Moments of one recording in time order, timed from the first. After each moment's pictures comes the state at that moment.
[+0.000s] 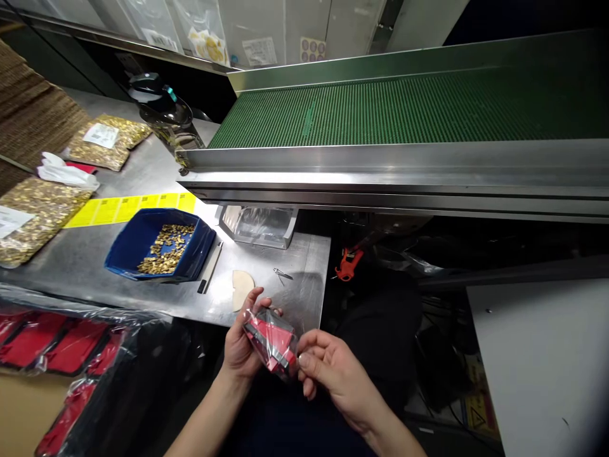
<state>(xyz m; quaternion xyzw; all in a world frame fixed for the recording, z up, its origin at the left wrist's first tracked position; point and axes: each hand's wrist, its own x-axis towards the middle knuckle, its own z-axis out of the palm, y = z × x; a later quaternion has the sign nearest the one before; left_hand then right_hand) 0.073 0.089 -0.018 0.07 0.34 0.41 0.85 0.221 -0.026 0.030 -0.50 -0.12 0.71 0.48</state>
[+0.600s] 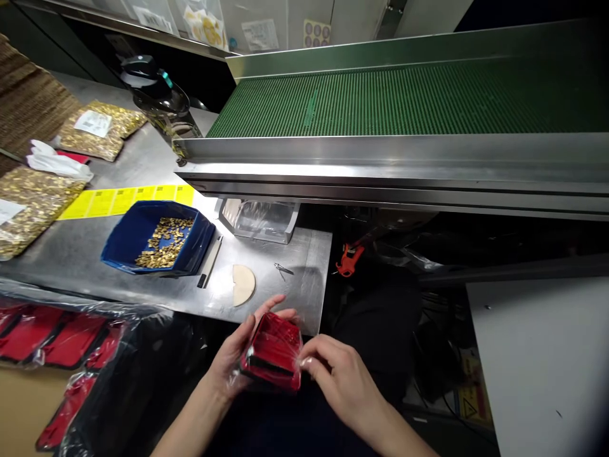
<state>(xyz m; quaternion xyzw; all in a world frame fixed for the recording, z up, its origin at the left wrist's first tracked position) 0.050 0.079 -0.006 0.07 0.27 0.22 0.93 0.234 -0.037 0.035 -0.65 -0.45 0.50 0.35</state>
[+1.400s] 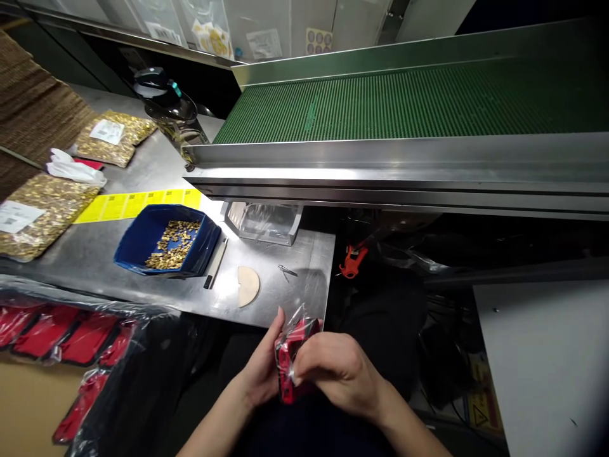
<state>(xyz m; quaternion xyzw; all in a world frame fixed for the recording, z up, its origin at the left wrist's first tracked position) 0.080 0.056 -0.006 0.01 0.32 0.05 0.95 0.243 -0.010 0.043 -0.45 -0.61 0.43 0.48</state>
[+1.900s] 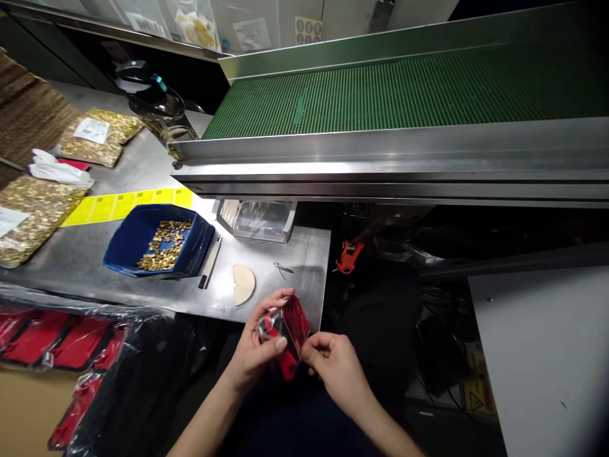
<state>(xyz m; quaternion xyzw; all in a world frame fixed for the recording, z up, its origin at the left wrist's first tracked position) 0.065 0.072 -0.016 0.41 0.30 0.32 0.80 0.216 -0.036 0.009 -0.67 -0.20 0.59 0.40</state>
